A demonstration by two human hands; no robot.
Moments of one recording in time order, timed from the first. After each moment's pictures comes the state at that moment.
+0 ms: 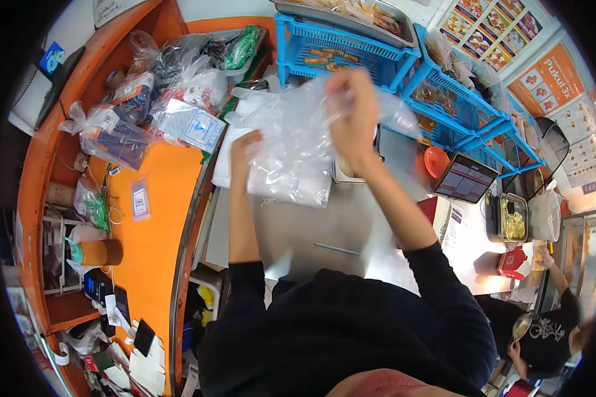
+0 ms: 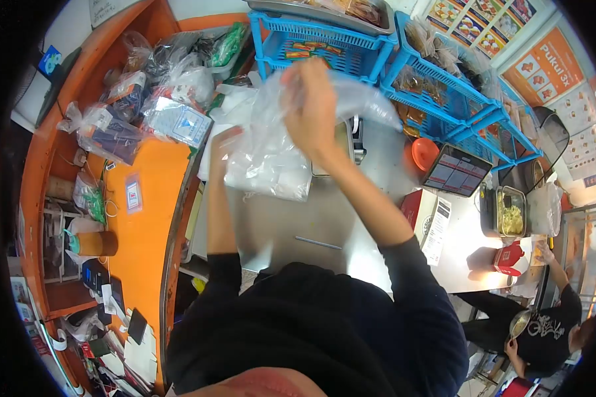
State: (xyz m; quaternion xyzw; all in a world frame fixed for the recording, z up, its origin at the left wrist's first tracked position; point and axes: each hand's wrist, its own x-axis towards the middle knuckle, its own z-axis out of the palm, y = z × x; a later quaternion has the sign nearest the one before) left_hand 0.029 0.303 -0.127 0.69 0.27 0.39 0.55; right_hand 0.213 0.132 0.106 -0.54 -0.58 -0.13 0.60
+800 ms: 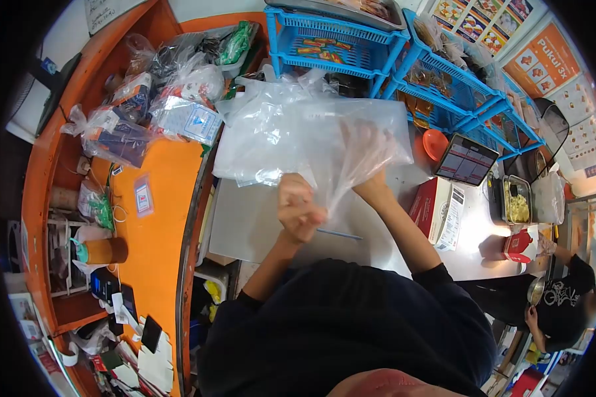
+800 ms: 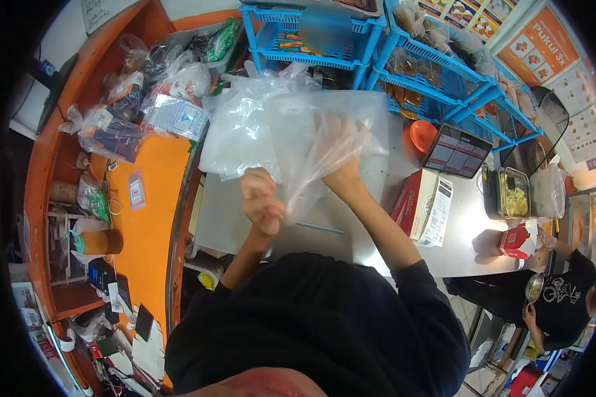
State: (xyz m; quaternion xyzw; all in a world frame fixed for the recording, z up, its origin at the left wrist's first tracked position) left_hand 0.041 0.083 -0.001 0.66 0.08 0.62 0.42; right_hand 0.209 0.037 0.021 -0.74 -0.58 -0.26 0.22
